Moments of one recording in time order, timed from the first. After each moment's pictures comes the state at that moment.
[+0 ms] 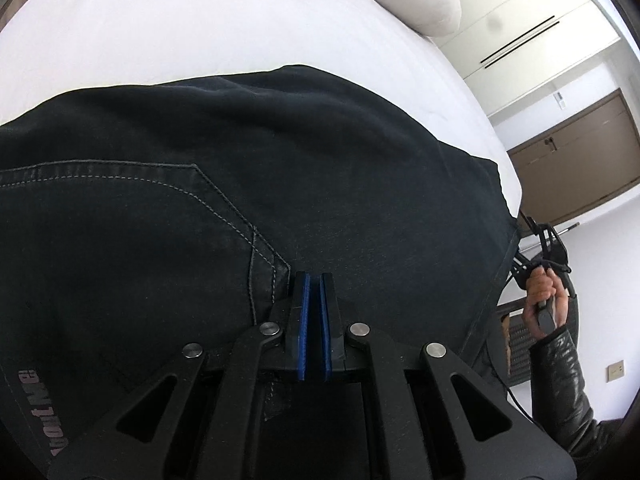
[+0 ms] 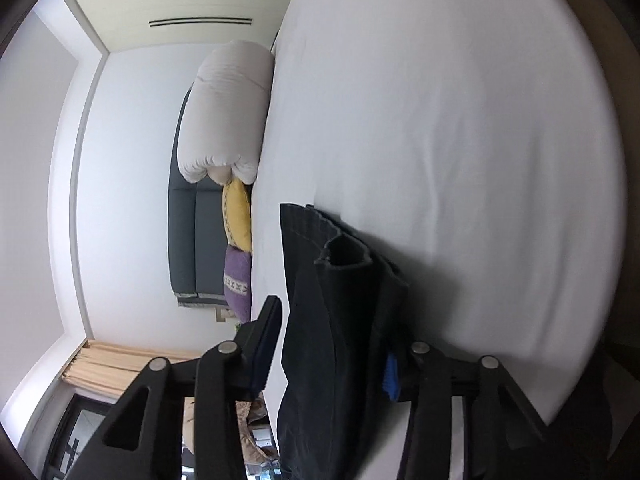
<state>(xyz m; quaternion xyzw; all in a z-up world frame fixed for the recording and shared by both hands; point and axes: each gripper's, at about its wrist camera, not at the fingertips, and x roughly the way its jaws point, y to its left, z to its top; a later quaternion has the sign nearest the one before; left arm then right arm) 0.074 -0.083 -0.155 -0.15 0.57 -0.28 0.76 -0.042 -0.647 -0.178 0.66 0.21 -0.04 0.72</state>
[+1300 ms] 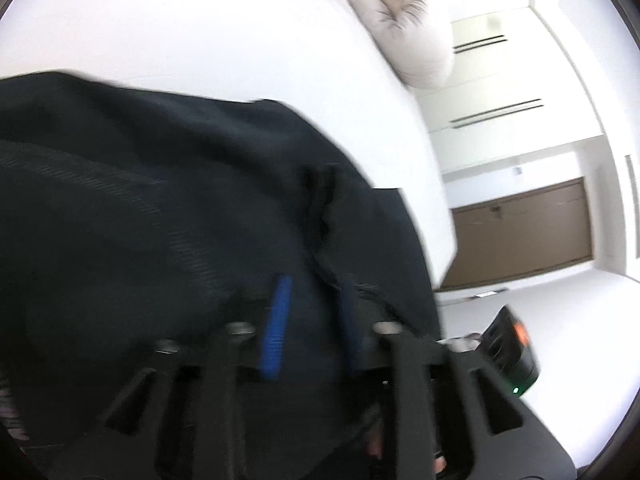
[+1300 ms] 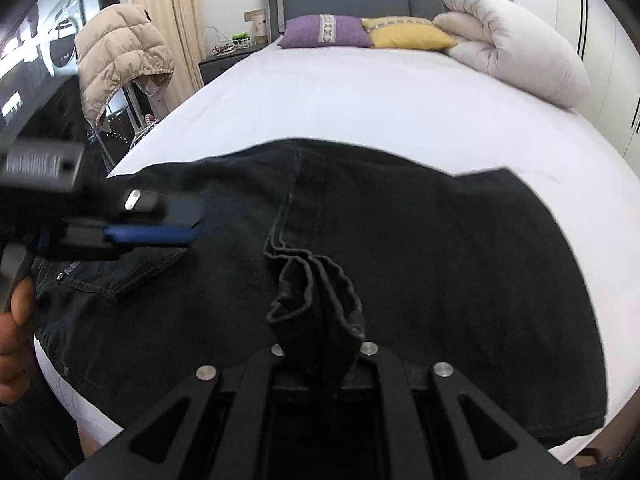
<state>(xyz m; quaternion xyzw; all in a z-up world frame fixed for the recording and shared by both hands) 0.090 -0.038 -0.149 -0.33 0.55 -0.31 0.70 -0.005 -0.243 -0.133 -0.03 0.44 0.10 0.89</state>
